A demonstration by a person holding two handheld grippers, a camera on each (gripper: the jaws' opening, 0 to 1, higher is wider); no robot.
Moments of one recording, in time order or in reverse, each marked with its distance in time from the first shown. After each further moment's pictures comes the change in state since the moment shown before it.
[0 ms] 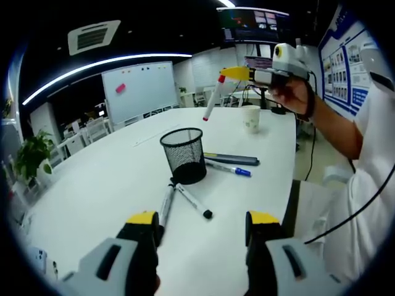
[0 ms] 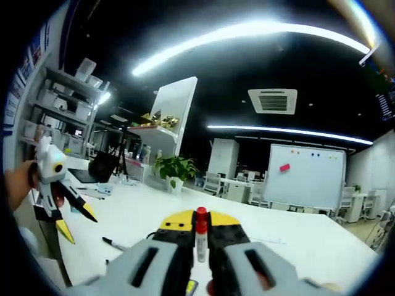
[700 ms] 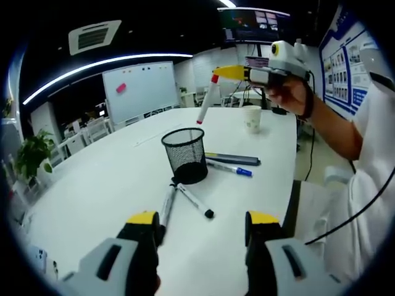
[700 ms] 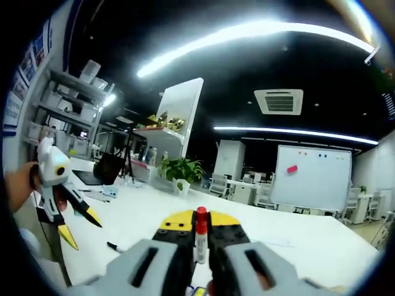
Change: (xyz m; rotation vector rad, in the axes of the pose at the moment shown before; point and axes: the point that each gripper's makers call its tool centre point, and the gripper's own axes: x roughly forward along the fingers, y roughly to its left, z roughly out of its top) left arm -0.001 0.002 -0.001 -0.002 0.002 0.004; right arm 0.017 0.016 0.001 0.006 -0.011 0.044
